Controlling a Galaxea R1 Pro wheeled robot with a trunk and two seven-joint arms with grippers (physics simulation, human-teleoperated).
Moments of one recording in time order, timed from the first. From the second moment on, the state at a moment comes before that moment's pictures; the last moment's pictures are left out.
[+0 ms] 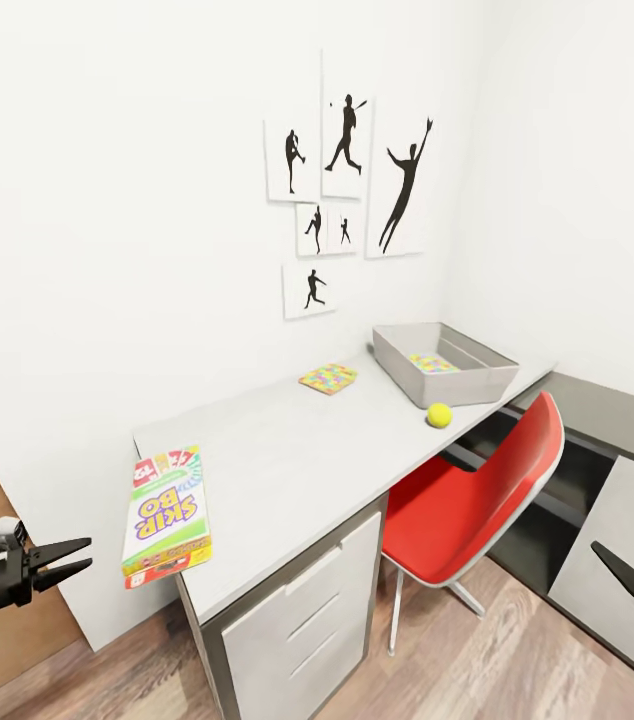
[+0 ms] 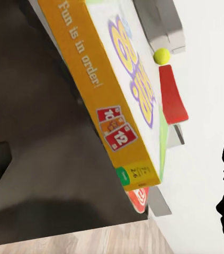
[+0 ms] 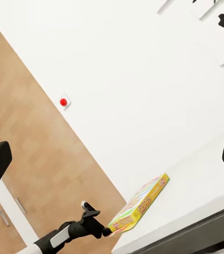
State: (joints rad) left arm -0.31 0.57 0.34 -0.99 0.42 0.99 -1.36; right arm 0.04 -0.32 -0.63 -1.45 -0.89 0.69 1.46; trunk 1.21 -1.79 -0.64
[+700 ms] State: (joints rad) left arm -0.31 0.57 0.34 -0.99 0.42 0.99 -1.36; right arm 0.04 -0.32 -0.63 -1.45 -0.89 0.69 1.46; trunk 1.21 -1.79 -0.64
